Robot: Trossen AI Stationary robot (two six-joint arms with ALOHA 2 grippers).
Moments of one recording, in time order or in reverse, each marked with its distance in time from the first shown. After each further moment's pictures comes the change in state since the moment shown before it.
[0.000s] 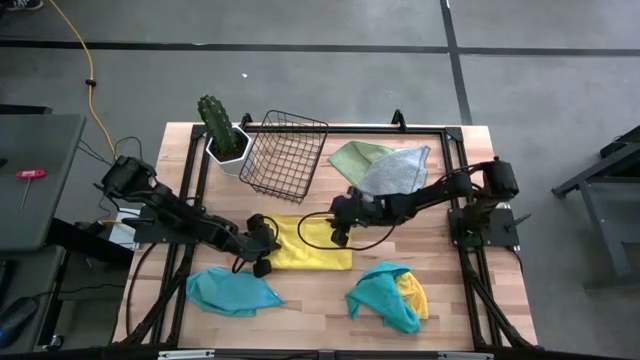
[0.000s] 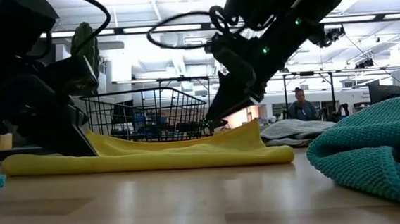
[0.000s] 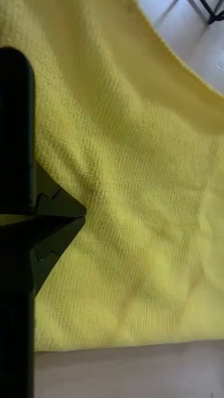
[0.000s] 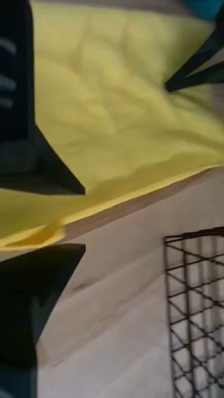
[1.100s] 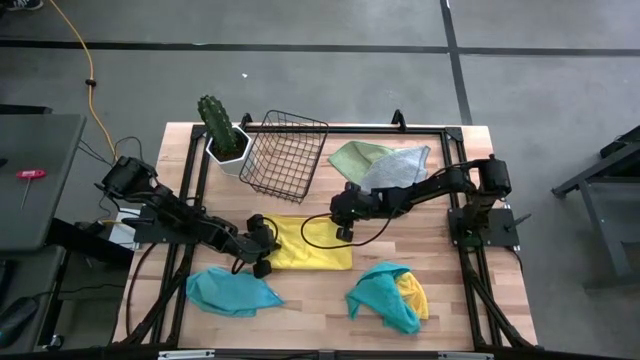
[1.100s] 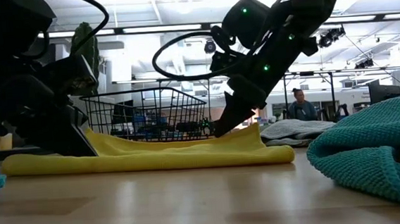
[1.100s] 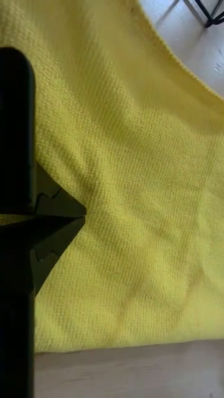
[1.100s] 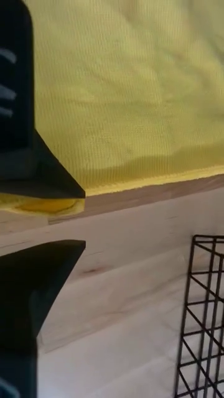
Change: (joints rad) left arm -0.011 0.002 -0.001 0.019 -0.026 0.000; right arm -0.073 0.043 0.000 -0.030 -0.097 -0.210
